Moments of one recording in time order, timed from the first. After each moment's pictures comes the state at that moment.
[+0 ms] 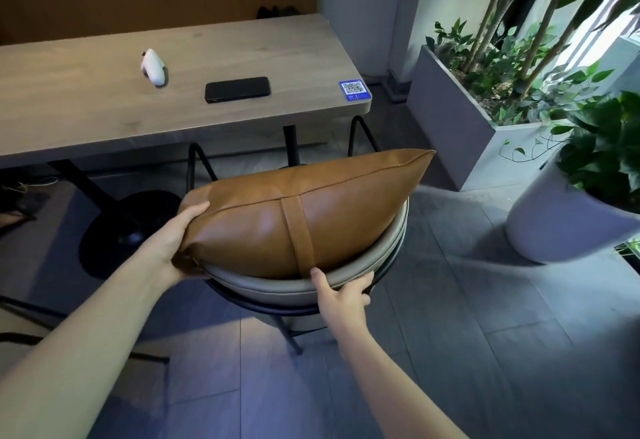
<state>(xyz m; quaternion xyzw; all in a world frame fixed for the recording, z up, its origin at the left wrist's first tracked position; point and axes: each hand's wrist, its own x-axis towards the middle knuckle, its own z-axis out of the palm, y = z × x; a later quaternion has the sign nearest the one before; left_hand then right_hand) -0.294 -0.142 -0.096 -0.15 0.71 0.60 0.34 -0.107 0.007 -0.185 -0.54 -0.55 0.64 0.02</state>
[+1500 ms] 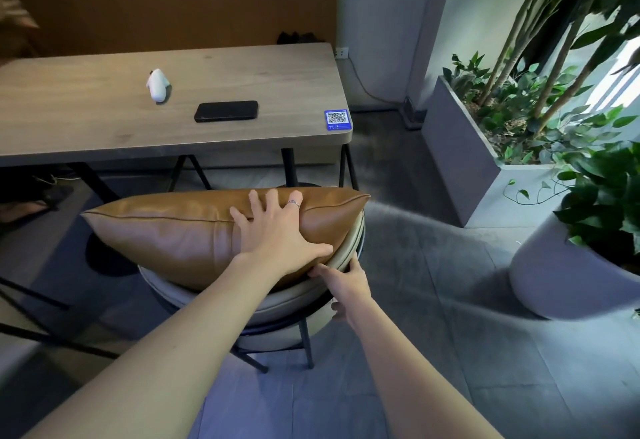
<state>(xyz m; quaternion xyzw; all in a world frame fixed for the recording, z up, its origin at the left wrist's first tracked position) -0.192 0.071 -0.076 0.24 0.97 0.03 0.06 -0.114 0.161 -0.182 -0.50 -0.58 0.64 -0.08</state>
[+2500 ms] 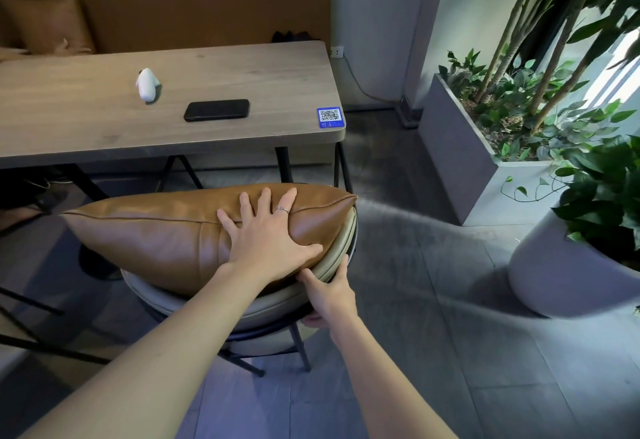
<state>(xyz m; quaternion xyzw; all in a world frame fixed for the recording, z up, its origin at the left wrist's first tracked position) -0.194 0.072 -0.097 0.24 0.97 0.06 0.04 -0.102 0.145 -0.176 -0.47 -0.60 0.65 -0.08</state>
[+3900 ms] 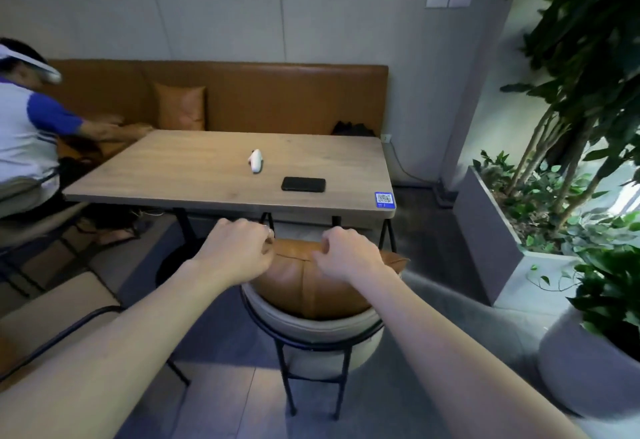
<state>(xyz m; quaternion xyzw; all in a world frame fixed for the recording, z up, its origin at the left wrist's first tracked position) -0.160 -0.129 0.116 0.30 0.95 -0.01 -0.03 -0.098 0.057 0.099 -0.12 -0.97 0.20 -0.03</state>
